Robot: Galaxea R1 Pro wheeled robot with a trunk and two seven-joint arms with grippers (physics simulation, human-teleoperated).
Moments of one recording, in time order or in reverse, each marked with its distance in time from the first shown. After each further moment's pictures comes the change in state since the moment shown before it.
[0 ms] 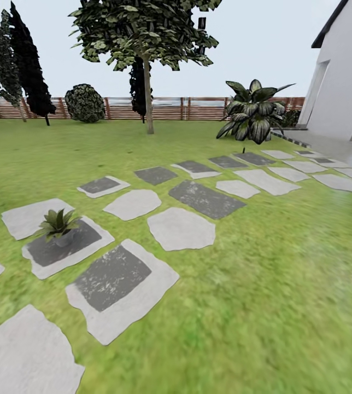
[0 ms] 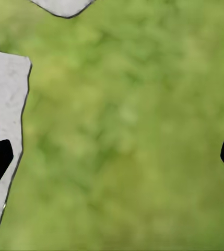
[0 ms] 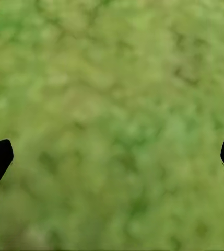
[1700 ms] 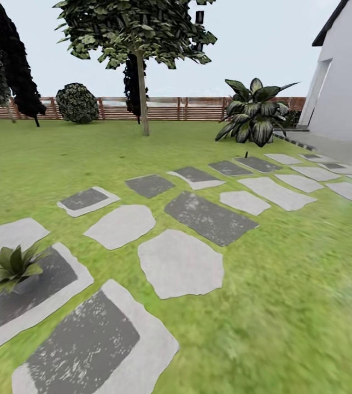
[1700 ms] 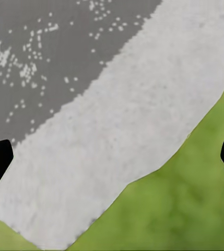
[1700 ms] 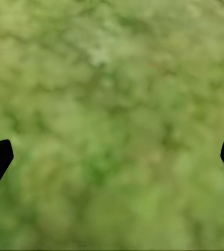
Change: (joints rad) left arm 0.000 0.000 0.000 0.001 -0.001 0.000 0.000; right arm 0.000 0.000 0.000 -0.001 -0.001 0.001 0.001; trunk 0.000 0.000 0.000
